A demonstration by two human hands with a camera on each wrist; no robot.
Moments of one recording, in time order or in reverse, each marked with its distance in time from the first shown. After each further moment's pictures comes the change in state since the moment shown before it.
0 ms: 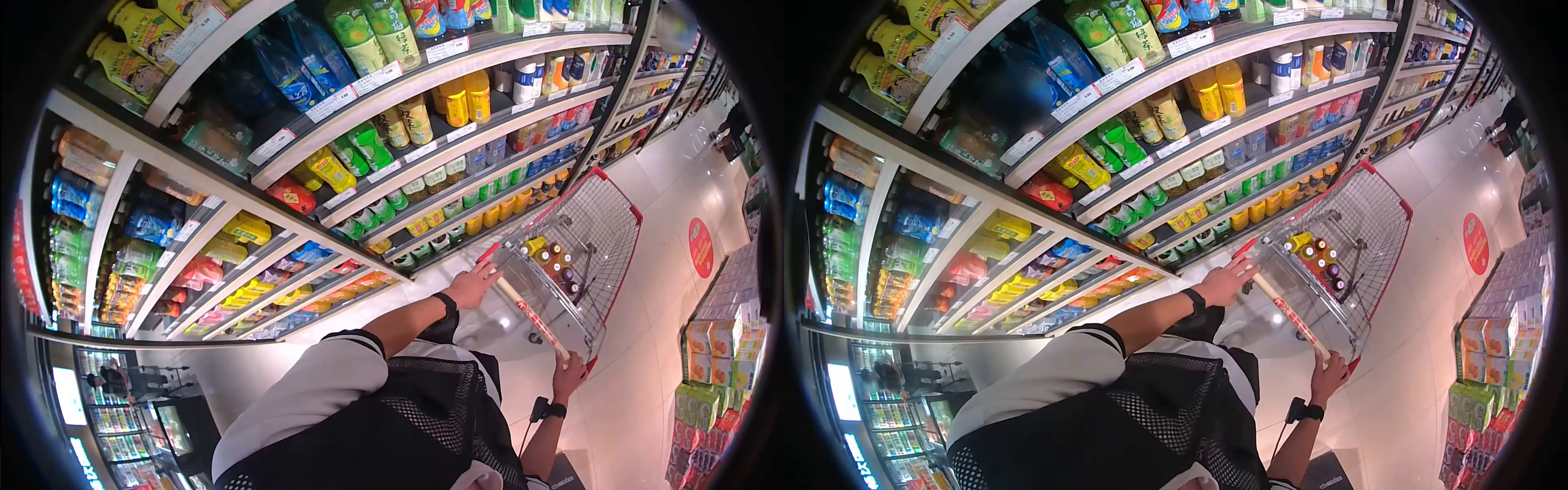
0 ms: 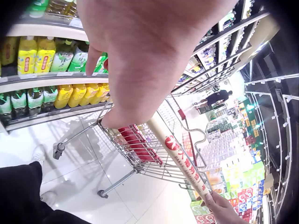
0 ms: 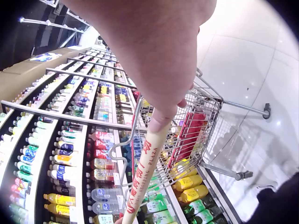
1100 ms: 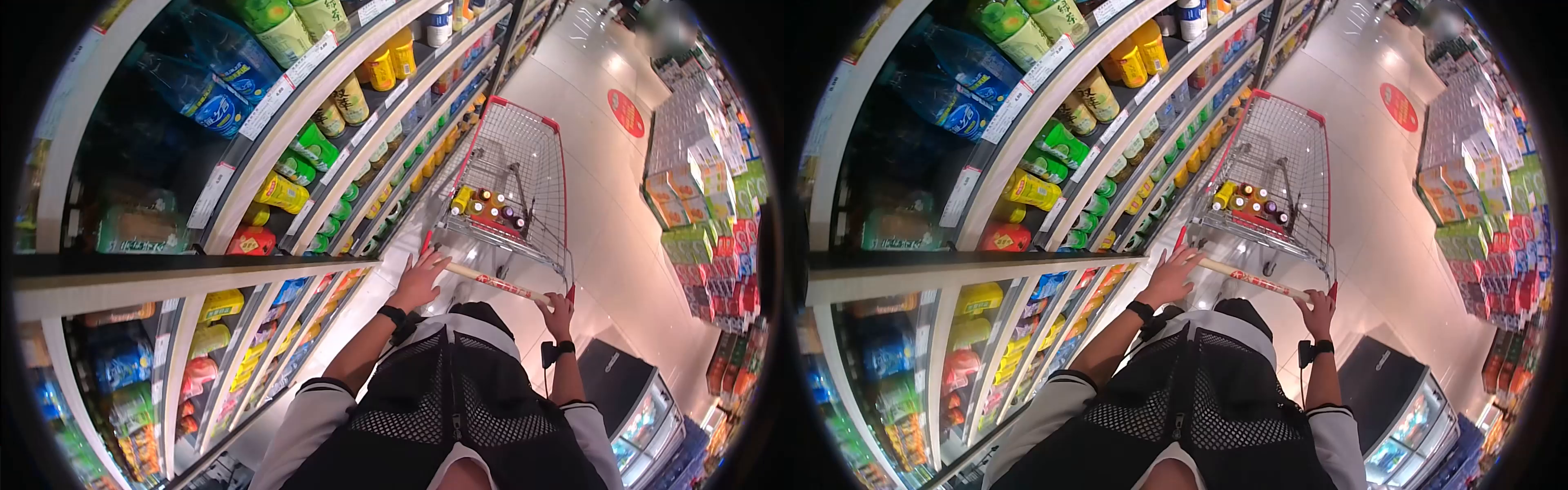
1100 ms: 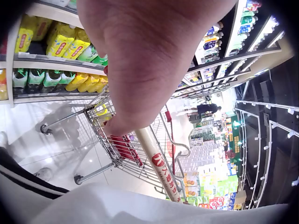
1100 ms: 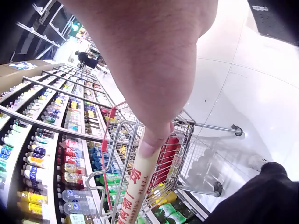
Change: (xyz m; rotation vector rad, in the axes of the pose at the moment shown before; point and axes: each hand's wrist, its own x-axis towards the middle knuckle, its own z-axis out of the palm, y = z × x) left_hand -0.142 -0.084 -0.012 -0.189 -0.079 0.142; right_hand -0.131 -0.077 0.014 0.076 0.007 -0.066
